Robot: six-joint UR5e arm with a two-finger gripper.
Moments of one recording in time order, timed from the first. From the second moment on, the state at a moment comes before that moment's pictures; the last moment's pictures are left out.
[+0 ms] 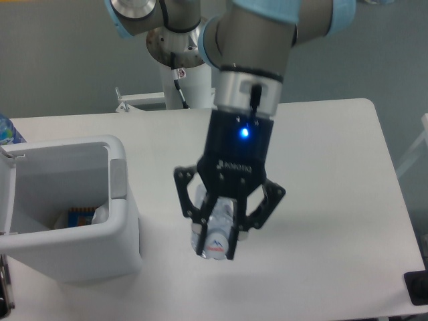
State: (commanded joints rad) arm 2.41 -1.90 -1.20 -0.69 0.99 0.15
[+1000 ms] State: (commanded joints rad) arm 2.25 -1.83 -1.25 -0.69 0.93 0.00
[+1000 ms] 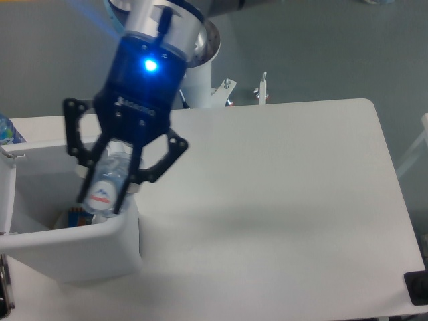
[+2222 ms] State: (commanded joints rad) arm 2.13 -1.90 -1.37 -0.69 0.93 0.12
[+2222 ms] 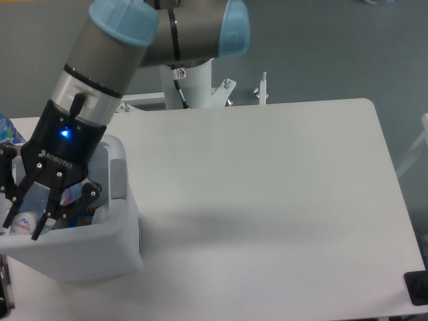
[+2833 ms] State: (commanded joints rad) arm 2.11 -1.89 -1.41 -0.69 0.93 0.15
